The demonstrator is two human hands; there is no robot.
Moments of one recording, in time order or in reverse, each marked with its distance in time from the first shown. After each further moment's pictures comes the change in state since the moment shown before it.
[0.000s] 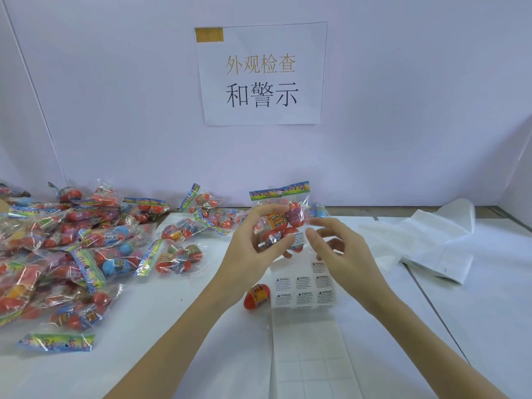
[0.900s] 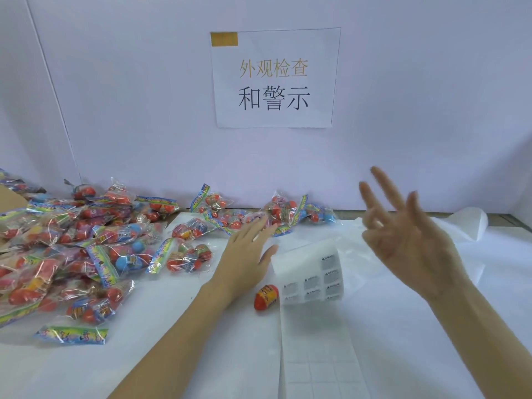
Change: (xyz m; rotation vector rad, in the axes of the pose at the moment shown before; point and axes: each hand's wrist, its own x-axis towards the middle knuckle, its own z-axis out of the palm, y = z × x) left_hand 0.010 -0.048 -0.042 1.281 -0.131 -0.020; right_hand 0.022 -0.010 -0.073 1.085 -0.460 0.045
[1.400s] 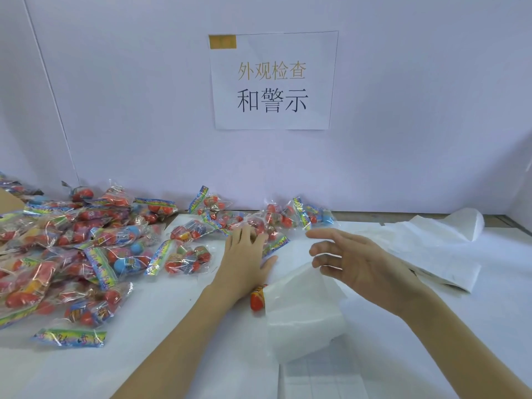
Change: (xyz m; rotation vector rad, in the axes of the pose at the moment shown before) left_hand 0.005 -0.004 0.015 0.161 -0.002 -0.079; right_hand 0.002 0.042 0.017 -0.383 0.064 0.296
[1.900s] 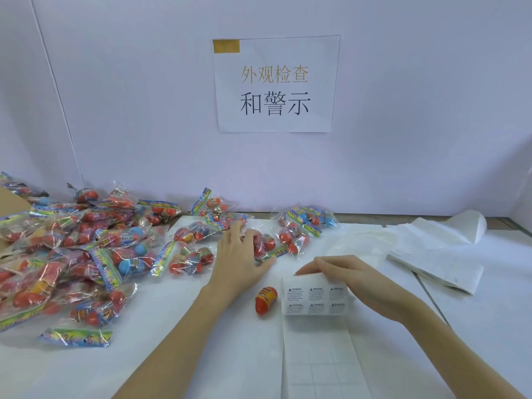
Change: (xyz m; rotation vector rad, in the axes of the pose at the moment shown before) left_hand -0.004 -0.010 -0.007 -0.205 0.072 -0.119; right_hand 0.000 0.017 0.004 -0.568 0.031 0.169
